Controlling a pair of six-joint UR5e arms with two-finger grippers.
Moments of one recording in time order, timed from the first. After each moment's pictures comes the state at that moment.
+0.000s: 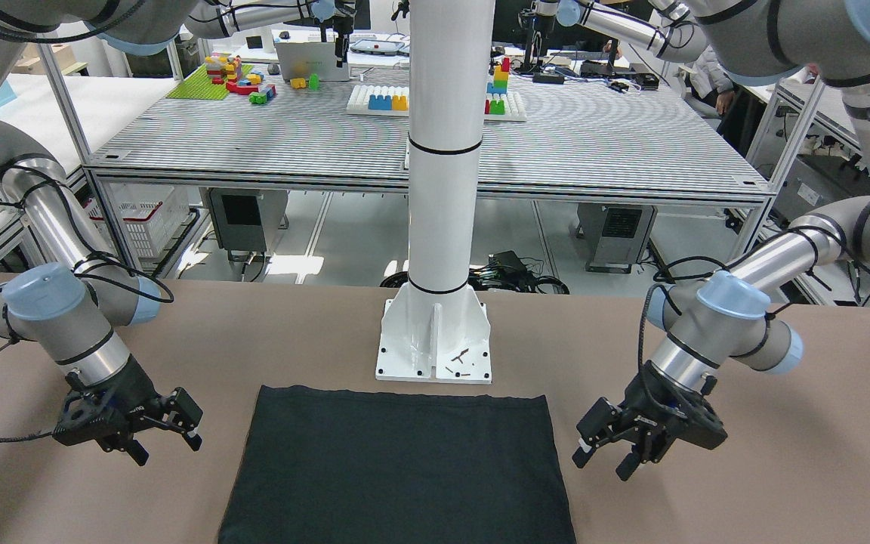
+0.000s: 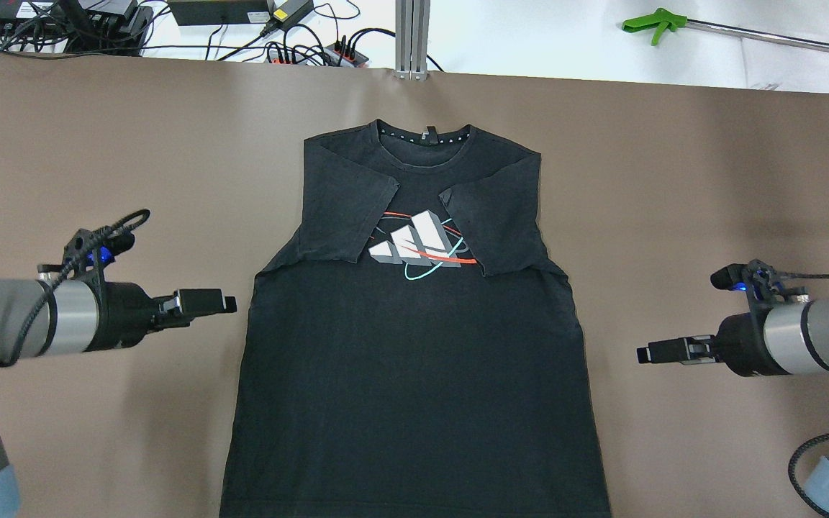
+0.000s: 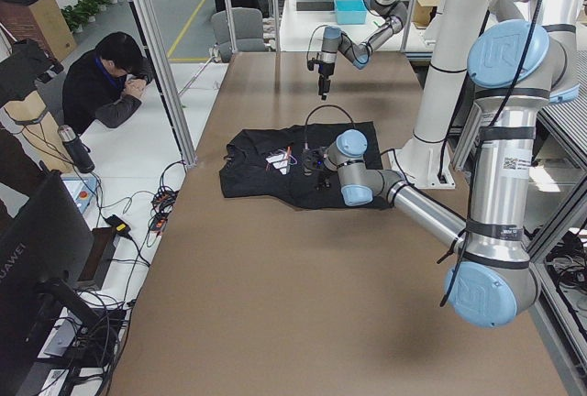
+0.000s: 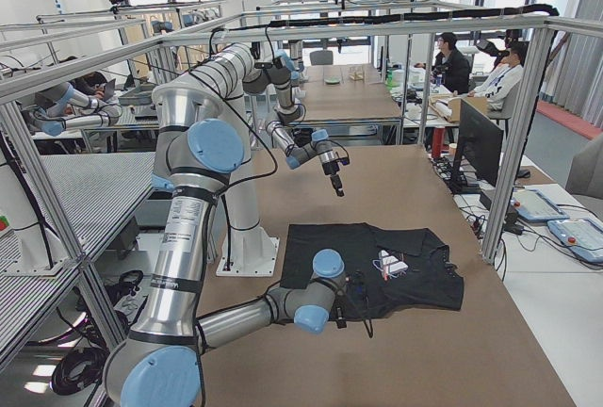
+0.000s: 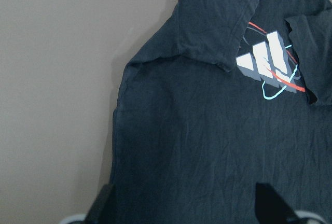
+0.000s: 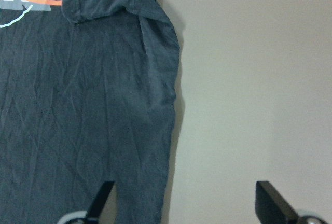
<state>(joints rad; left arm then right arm) -0.60 -1.64 -2.03 -2.34 -1.77 -1.51 0.80 -1.69 1.96 -0.79 2.13 1.08</state>
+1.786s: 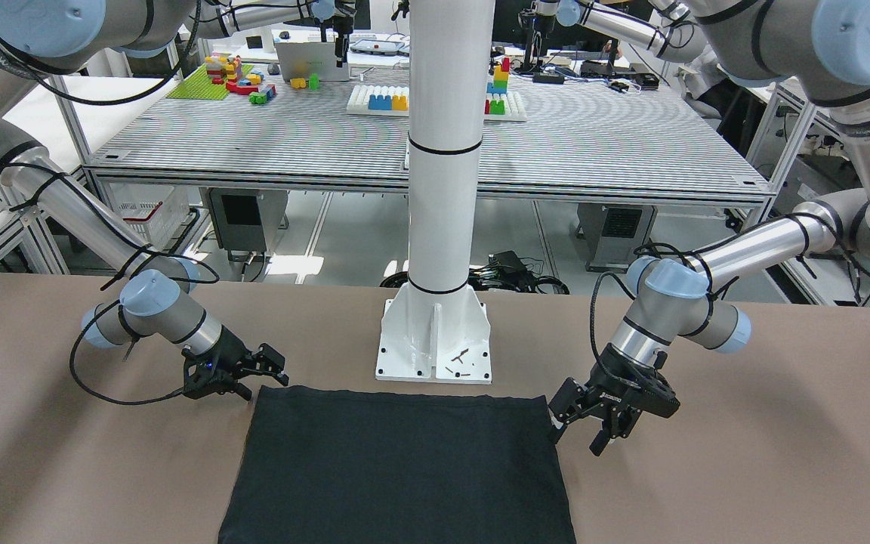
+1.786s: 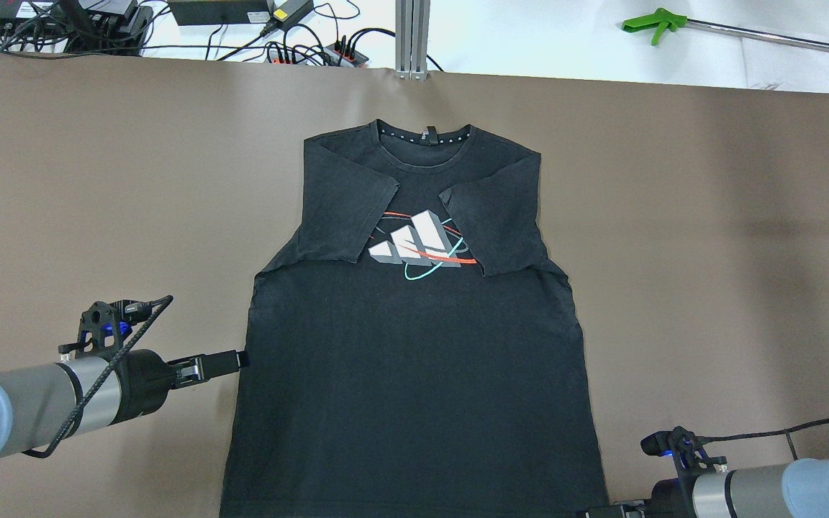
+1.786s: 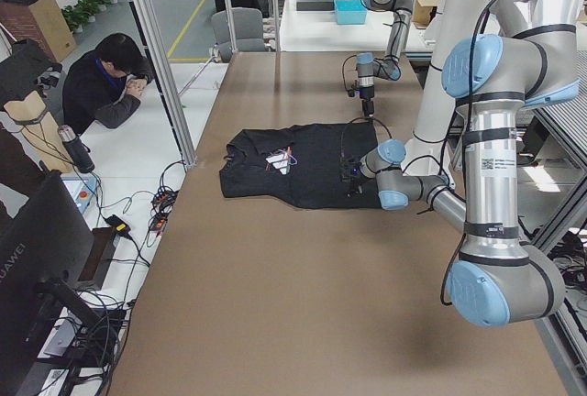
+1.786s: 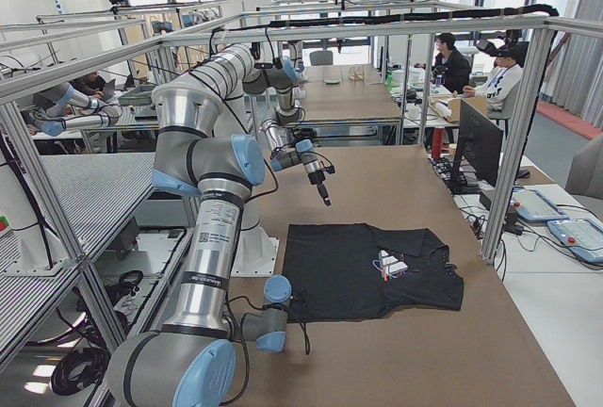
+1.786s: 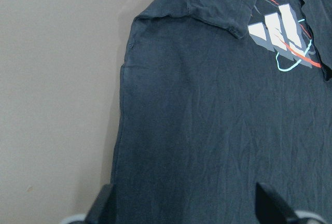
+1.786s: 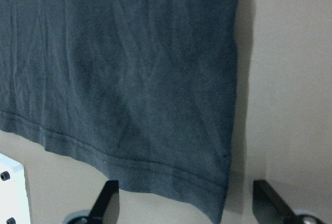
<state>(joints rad) -0.38 -1.58 -2.07 -2.34 -1.51 -1.55 0.27 -1.77 1.85 -0.39 1.89 1.43</state>
